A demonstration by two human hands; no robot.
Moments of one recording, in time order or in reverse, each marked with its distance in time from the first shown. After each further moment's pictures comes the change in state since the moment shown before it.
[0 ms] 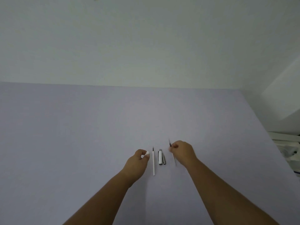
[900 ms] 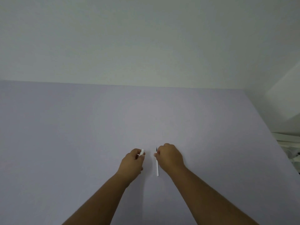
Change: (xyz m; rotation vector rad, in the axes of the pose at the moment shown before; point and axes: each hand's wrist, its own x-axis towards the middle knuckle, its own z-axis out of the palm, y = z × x) left_hand 0.005 -0.012 -0.017 0.024 0.143 0.022; right_hand -0.018 -0.033 0.053 -0.478 0.061 -0.324
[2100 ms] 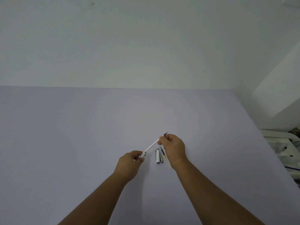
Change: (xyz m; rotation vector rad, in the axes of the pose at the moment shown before) left_hand -0.005 0.001 0.006 0.150 0.009 0.102; right_hand -0.025 0.003 -0.052 1.001 0.233 0.284
